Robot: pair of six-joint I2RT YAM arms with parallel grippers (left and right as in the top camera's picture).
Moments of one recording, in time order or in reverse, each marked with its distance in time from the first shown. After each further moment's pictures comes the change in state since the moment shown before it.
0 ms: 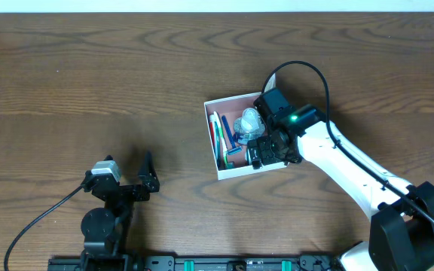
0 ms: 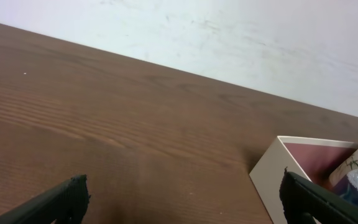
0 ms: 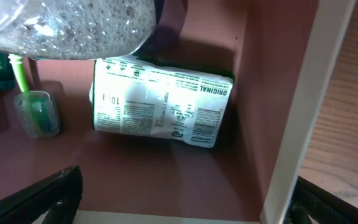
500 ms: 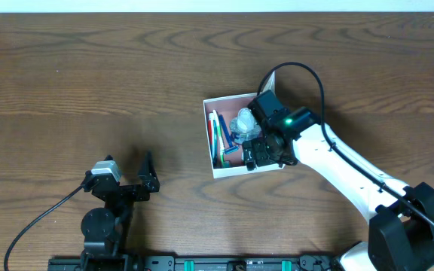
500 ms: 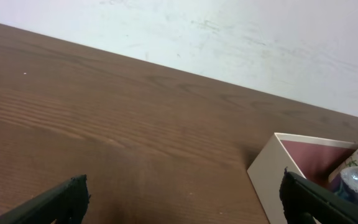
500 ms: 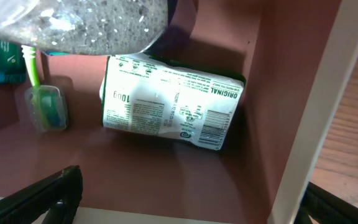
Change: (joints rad) left arm 0.000 0.000 0.000 0.000 0.000 0.000; right arm 0.044 0.000 0.000 0.022 -0.008 0.056
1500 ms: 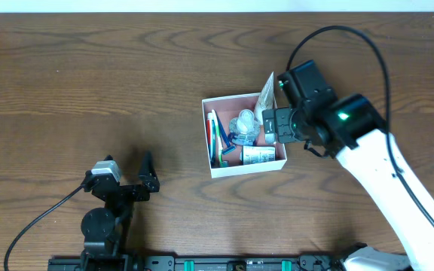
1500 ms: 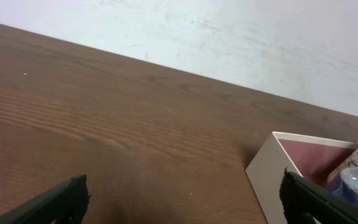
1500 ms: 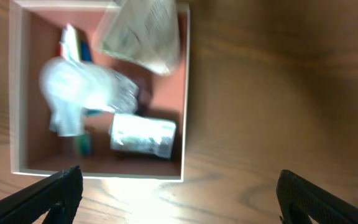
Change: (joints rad) left arm 0.000 0.000 0.000 0.000 0.000 0.003; right arm -0.070 -0.223 0.299 -0.215 0.143 -0.031
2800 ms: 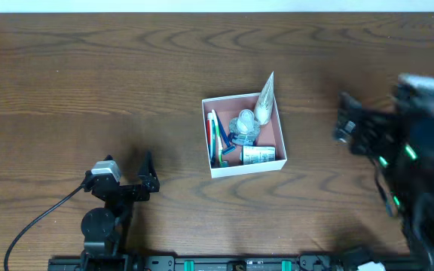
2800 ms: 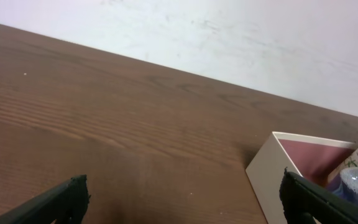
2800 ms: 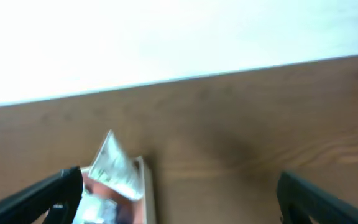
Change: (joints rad) left arm 0.000 0.000 0.000 0.000 0.000 0.000; right arm -0.203 -0.589 -0.197 0.319 0.142 -0.039
